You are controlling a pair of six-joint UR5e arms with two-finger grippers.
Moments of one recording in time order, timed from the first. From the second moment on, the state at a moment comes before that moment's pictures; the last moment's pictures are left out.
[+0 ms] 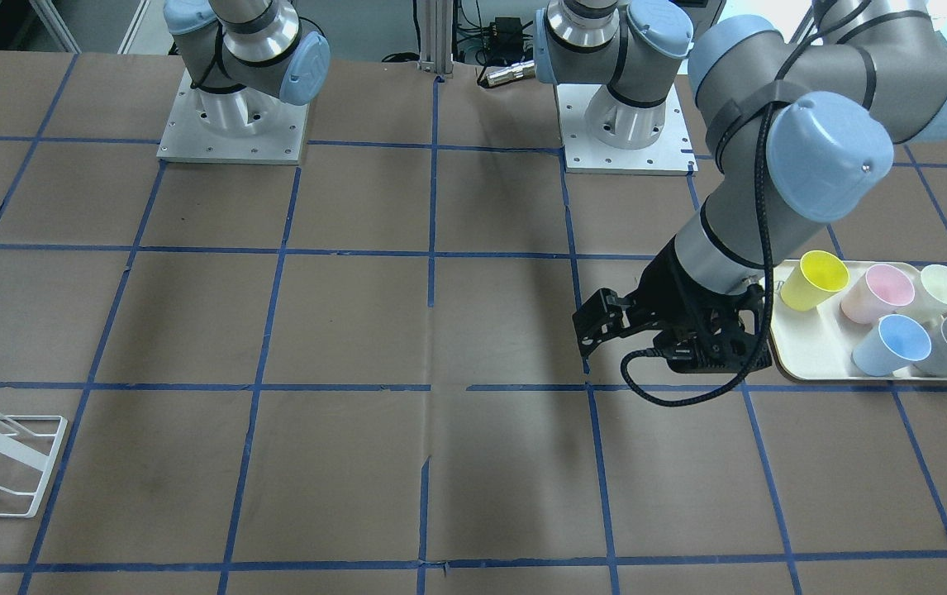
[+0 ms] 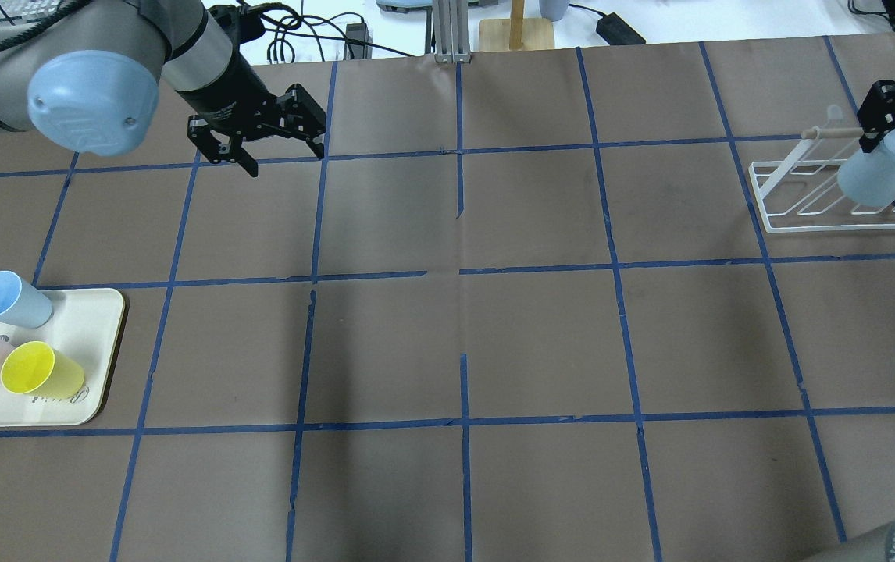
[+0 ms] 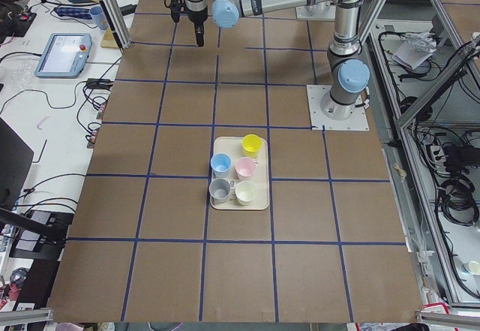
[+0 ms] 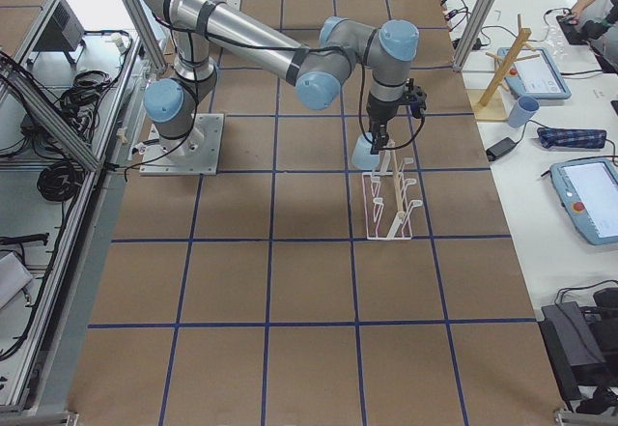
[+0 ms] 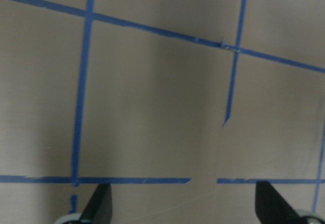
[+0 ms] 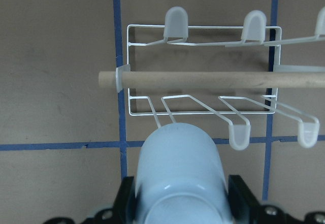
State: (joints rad) left arm -1.54 -1.80 -1.53 -1.38 1.42 -0.05; right arm 1.10 -1.27 1.48 -1.81 -1.63 -0.47
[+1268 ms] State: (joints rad) left arm -1.51 -1.56 -1.63 -1.65 1.59 0.01; right arm 1.10 -1.19 1.48 -1.90 -1.53 -0.48
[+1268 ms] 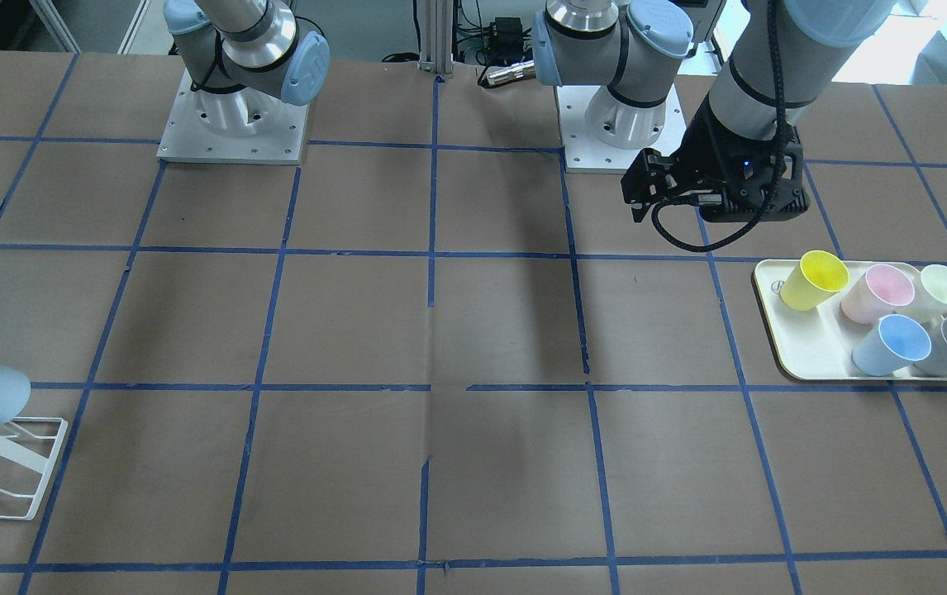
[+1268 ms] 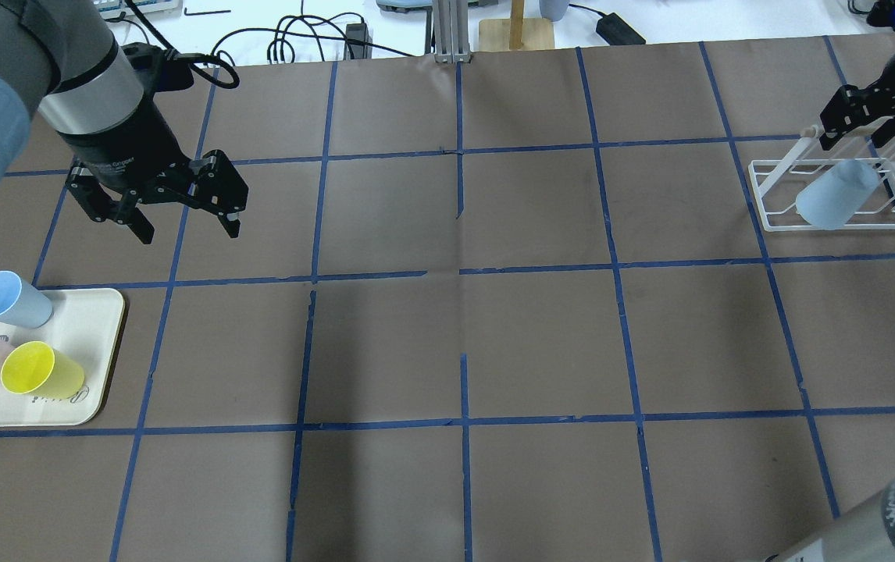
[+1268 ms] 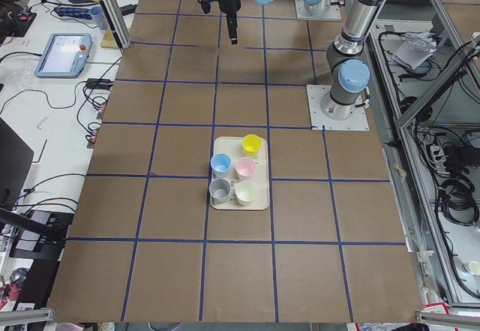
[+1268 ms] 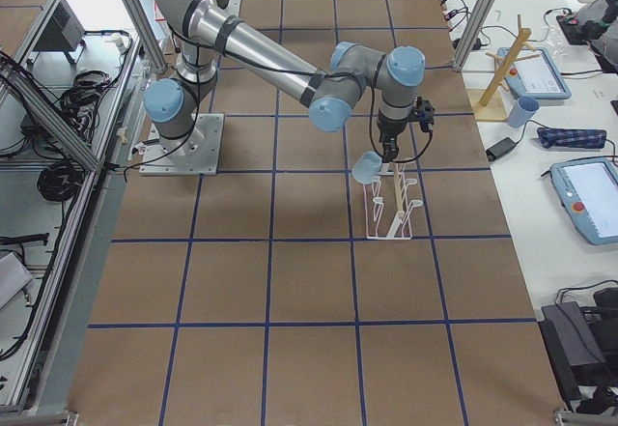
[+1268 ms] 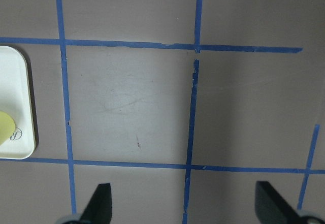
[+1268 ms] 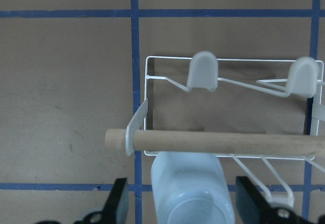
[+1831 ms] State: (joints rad) left arm -1.52 -1.54 -1.64 -1.64 1.57 -0.01; right arm 1.11 -1.30 1.42 -1.75 -1.54 -0.47
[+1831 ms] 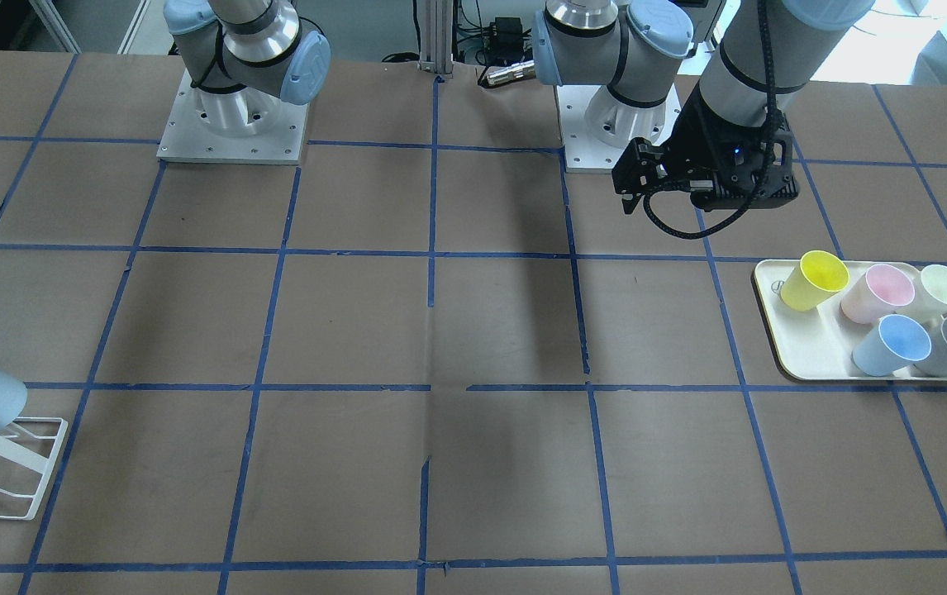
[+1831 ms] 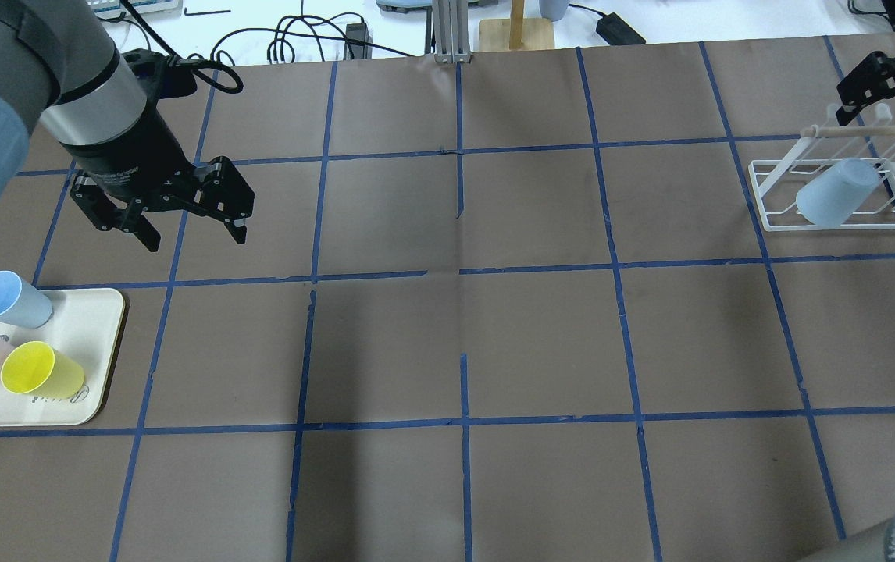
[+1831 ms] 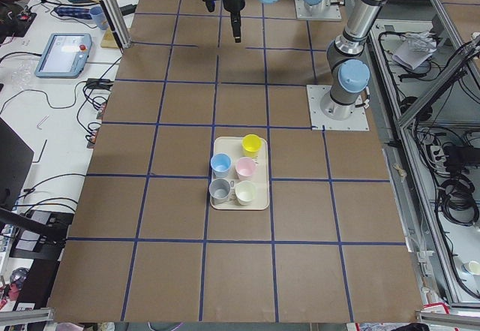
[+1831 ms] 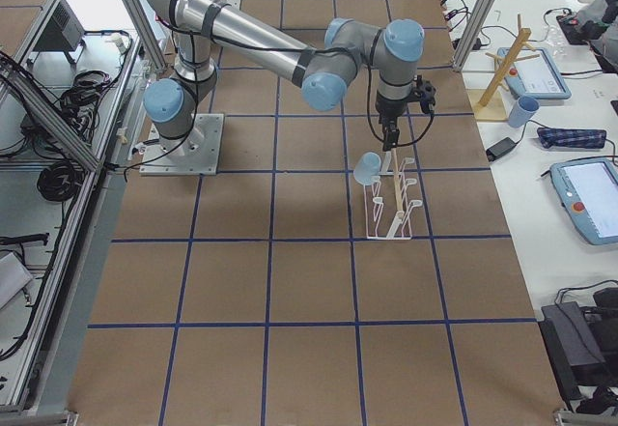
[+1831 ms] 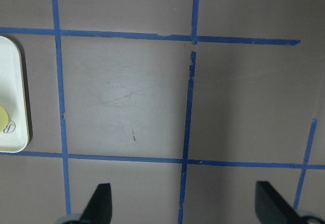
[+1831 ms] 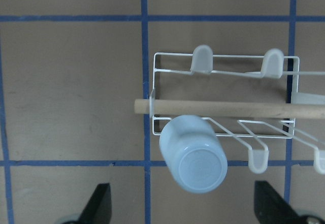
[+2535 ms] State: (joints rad) left arm -1.52 -1.53 -1.64 -1.64 1.57 -0.01; right arm 1.31 -1.48 1.40 -1.48 -1.54 -0.25
